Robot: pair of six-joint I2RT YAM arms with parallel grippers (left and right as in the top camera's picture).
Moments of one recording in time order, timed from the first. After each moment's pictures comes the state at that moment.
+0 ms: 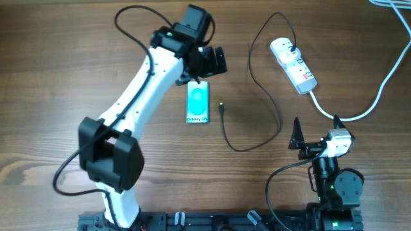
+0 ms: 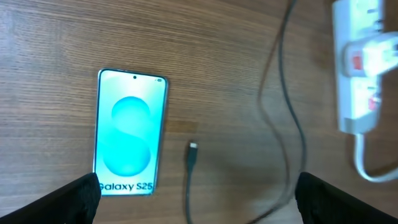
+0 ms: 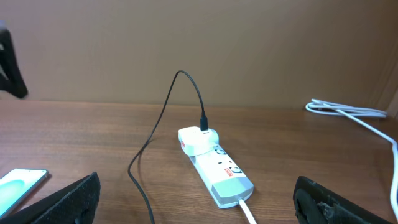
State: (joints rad) left arm -0.46 1.97 1.80 -1.04 0.11 -0.66; right arm 0.00 0.02 0.01 0.00 -0.04 -0.02
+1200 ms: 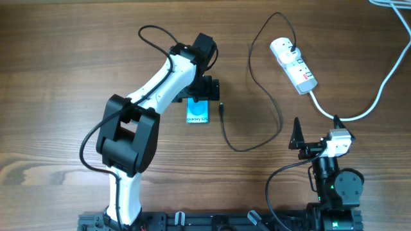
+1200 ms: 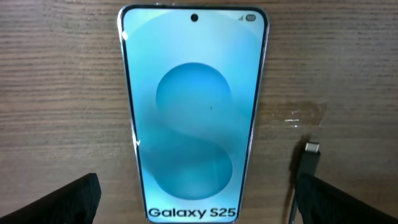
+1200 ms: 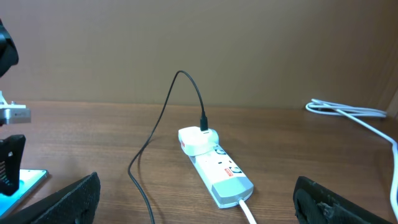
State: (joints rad) left arm -0.47 2.12 1.65 -1.03 0.03 -0.47; right arm 0.00 0.02 0.01 0.00 -0.04 -0.02
